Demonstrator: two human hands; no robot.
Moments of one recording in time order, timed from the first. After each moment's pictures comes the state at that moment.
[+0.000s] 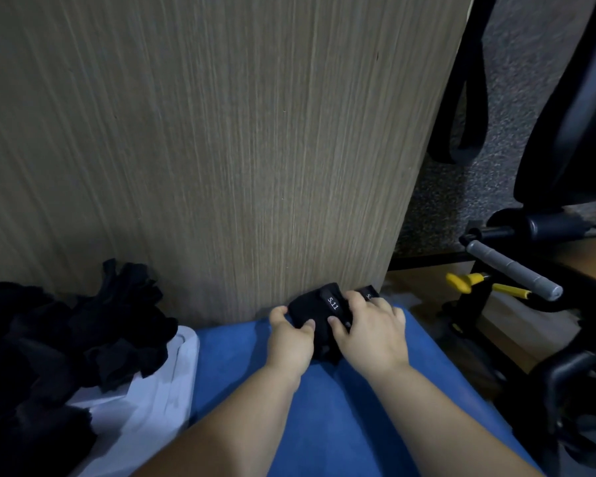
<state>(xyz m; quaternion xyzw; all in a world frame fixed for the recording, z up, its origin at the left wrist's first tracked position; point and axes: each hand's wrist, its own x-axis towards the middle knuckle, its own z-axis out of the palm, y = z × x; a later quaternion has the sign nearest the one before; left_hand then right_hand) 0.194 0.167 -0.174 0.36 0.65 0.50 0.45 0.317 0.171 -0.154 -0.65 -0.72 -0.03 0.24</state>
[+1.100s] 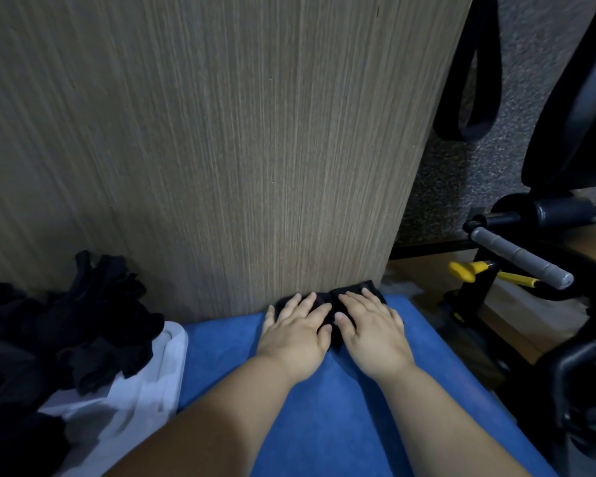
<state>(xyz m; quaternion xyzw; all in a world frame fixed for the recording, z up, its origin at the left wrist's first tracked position) 0.187 0.181 -0.183 0.75 0.64 0.10 0.11 0.336 0.189 -0.185 -0.62 -0.76 0.08 0.20</state>
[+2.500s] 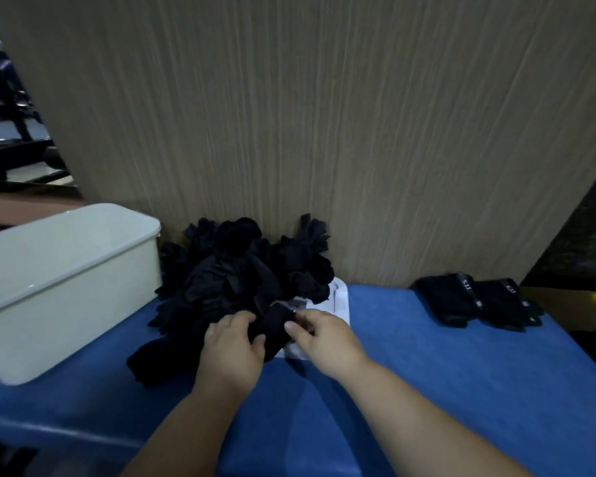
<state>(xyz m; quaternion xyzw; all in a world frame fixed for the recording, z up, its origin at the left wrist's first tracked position) -0.040 -0.062 -0.166 0.46 0.83 0.32 0.08 0.094 0.032 -0.161 -0.42 -0.81 0.36 0.19</state>
